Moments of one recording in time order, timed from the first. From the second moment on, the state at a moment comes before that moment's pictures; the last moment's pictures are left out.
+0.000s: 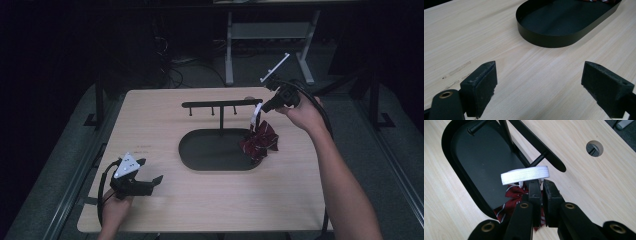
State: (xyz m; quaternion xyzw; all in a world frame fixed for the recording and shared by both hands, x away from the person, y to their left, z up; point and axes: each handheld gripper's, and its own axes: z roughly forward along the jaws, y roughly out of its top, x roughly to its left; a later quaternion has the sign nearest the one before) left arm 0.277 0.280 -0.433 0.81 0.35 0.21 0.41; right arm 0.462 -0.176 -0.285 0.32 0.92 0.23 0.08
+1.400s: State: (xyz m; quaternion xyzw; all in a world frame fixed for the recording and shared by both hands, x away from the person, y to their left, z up) left arm 0.274 0.280 -0.433 0.81 0.35 0.21 0.41; right arm 0.448 -0.191 -0.287 0.31 0.91 0.26 0.05
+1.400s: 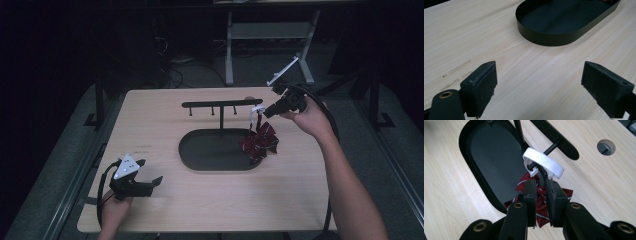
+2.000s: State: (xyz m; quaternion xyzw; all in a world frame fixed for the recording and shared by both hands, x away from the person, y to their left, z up) left arm 0.273 0.280 -0.434 0.82 0.35 0.22 0.41; right arm 0.438 -0.212 -0.306 0.33 0.90 0.27 0.02
